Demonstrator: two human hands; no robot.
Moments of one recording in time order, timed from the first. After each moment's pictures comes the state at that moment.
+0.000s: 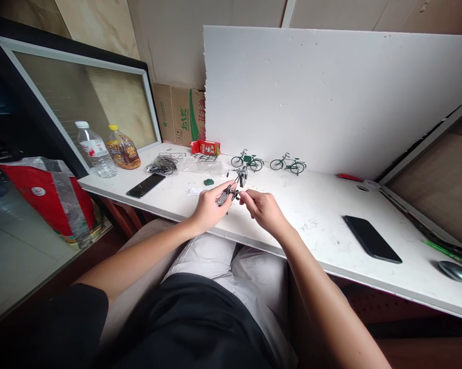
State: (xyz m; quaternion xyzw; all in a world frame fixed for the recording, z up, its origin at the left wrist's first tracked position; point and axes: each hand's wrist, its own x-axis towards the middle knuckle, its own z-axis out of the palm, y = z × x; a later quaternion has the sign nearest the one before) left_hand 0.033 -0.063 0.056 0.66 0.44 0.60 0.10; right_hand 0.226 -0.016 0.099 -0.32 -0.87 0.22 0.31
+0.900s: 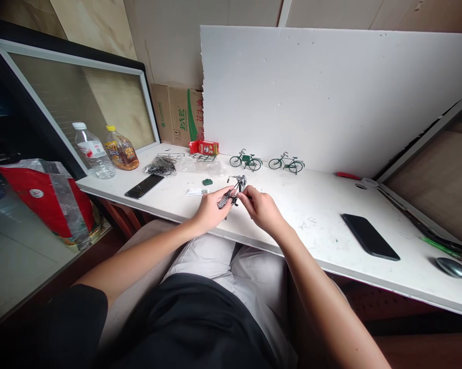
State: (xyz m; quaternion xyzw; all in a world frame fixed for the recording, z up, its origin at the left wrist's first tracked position) left_hand 0.035 -0.058 0.045 0.66 0.47 0.57 0.13; right_hand 0.225 -0.010 0.092 -0.32 -0.88 0.17 0.31
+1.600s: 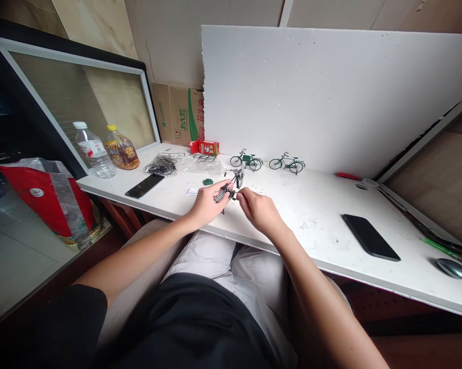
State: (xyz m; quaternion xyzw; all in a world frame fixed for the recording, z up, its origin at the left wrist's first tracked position) left_hand 0.022 -0.053 0.057 0.66 0.46 0.58 0.11; right_hand 0.221 -0.012 0.086 -0.31 -0.91 0.03 0.29
